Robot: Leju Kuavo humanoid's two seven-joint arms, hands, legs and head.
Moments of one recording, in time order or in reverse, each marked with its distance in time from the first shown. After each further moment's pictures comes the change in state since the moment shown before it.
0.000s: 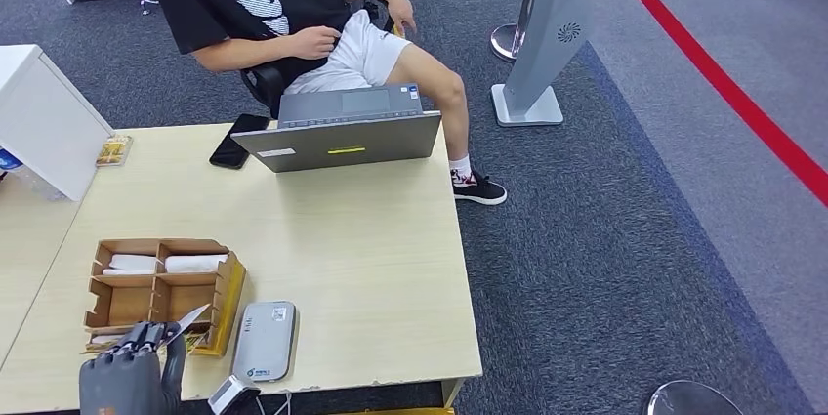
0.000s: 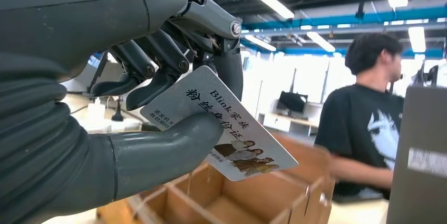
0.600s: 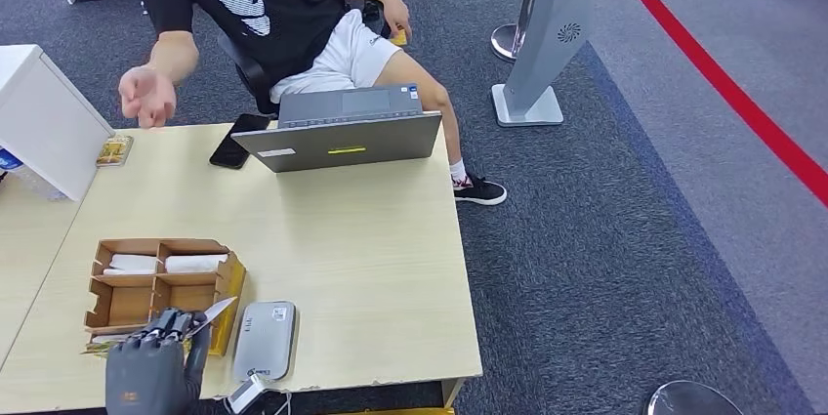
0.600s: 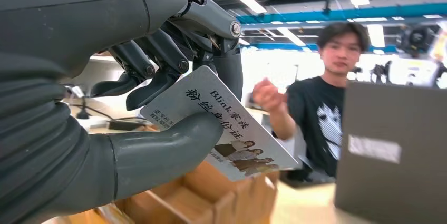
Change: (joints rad) left arm -0.025 0.021 -0.097 -0.005 -0.039 -0.068 0.015; right arm -0.004 0.000 0.023 0.000 0.001 0.003 0.009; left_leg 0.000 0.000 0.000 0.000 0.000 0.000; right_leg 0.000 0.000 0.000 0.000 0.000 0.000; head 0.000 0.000
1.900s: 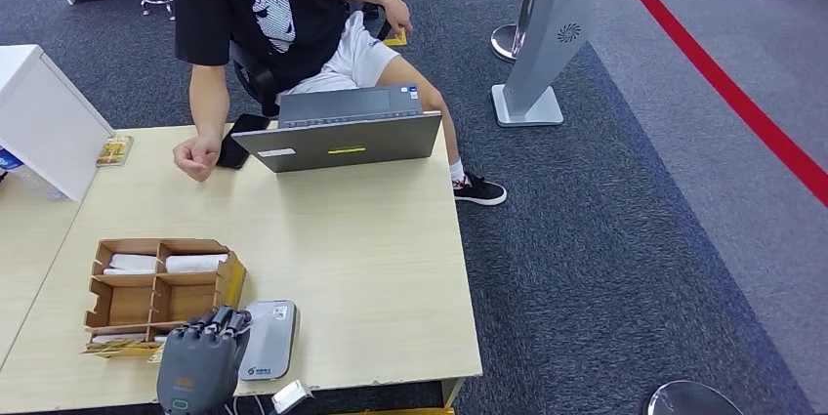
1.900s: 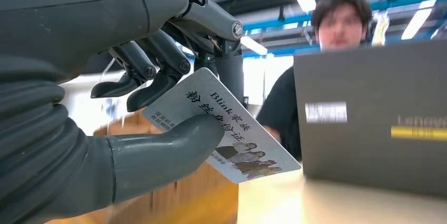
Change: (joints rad) left arm -0.086 0.048 -0.095 0.165 -0.141 0.080 0.066; right arm -0.008 0.000 0.048 0.000 -0.003 0.002 0.020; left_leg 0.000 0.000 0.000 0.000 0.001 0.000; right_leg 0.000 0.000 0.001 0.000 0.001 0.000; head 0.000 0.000
